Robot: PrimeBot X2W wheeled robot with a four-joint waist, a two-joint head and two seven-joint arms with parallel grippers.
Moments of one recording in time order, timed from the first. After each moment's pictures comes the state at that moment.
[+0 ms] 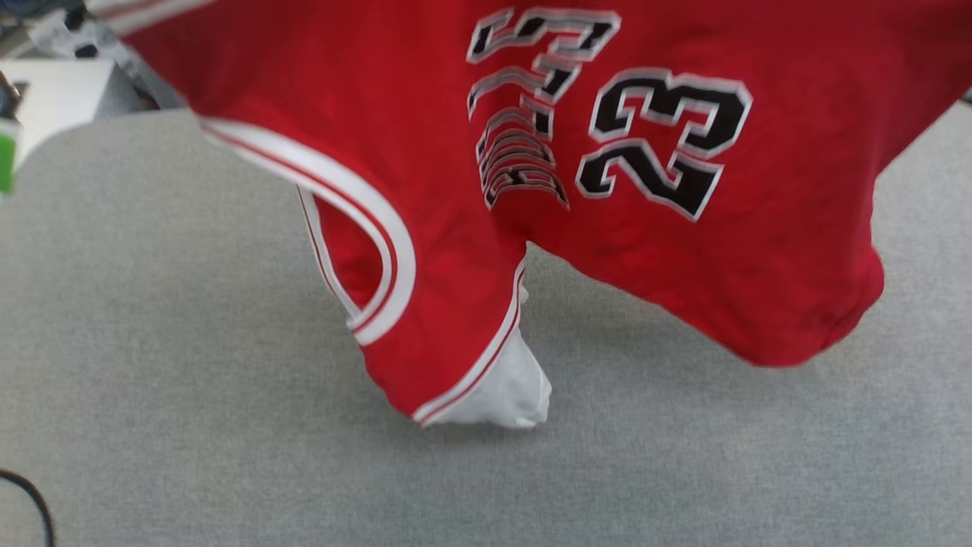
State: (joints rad) left arm -0.69 0.59 0.00 -0.45 -0.81 0.10 0.22; right arm -0.72 -0.53 -0.05 -0.19 0.56 0.13 0.58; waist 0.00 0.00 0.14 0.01
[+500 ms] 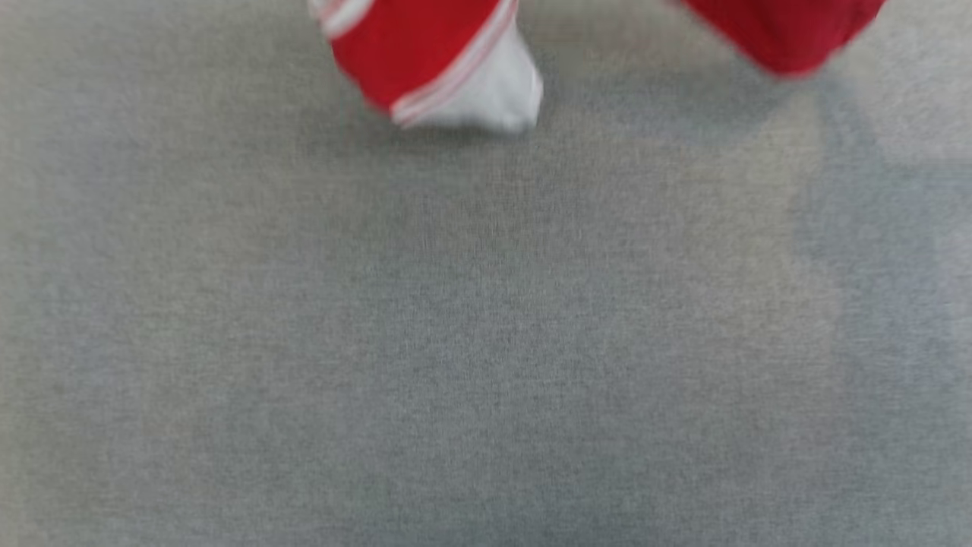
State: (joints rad) left arm -1.24 0.66 -0.12 -0.09 -0.72 -0.03 0.22; right arm -1.18 -0.53 0.01 0.10 0.45 0.14 0.37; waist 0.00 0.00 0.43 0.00
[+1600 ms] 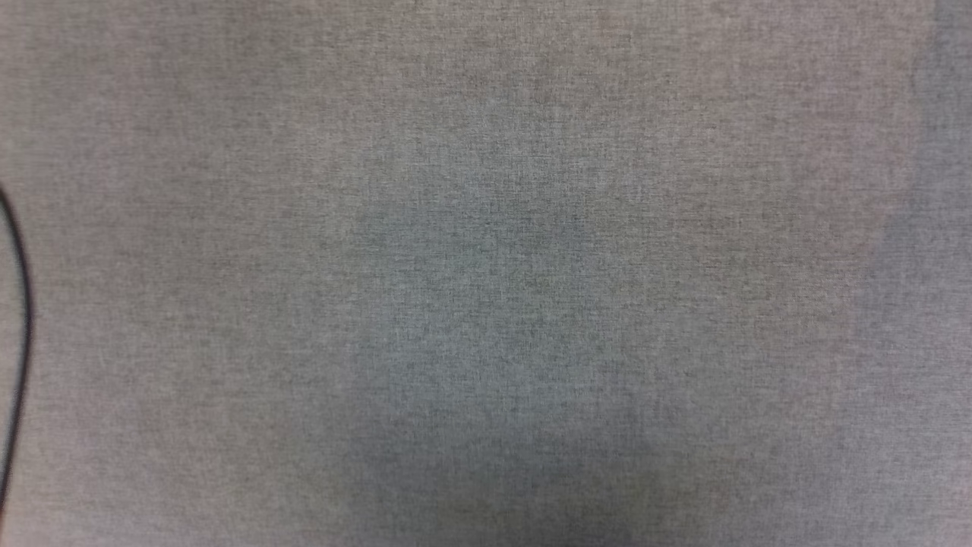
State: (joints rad) left arm -1.62 0.43 -0.25 0.59 -0.56 -0.12 -0.25; right arm -1.69 -0.33 0.10 0.89 0.12 0.14 -0.22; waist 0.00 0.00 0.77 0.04
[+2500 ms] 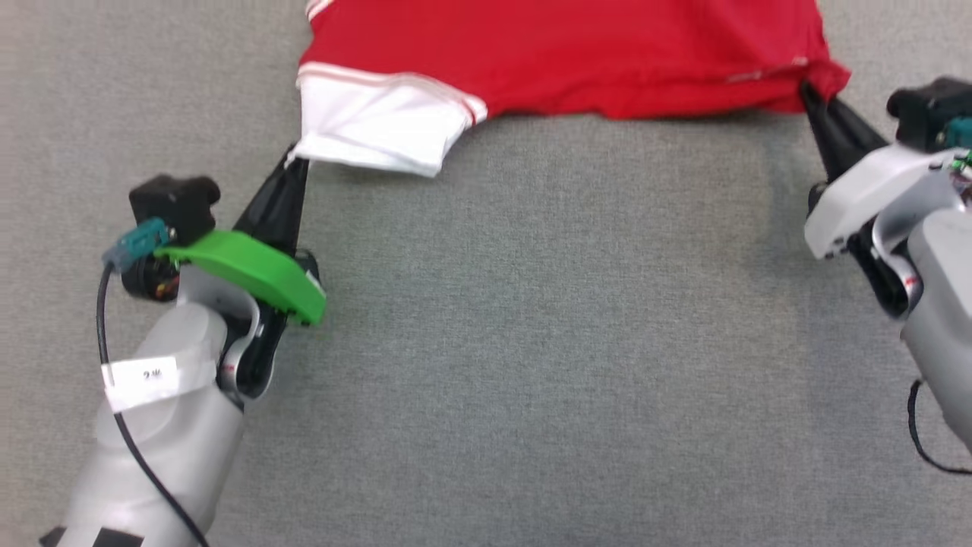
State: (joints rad) left arm -0.62 0.35 -0.41 0.51 -0.70 -0.13 -0.24; right arm -0.89 -0.43 0.58 0.77 0.56 0.14 -0.25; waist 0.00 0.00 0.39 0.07
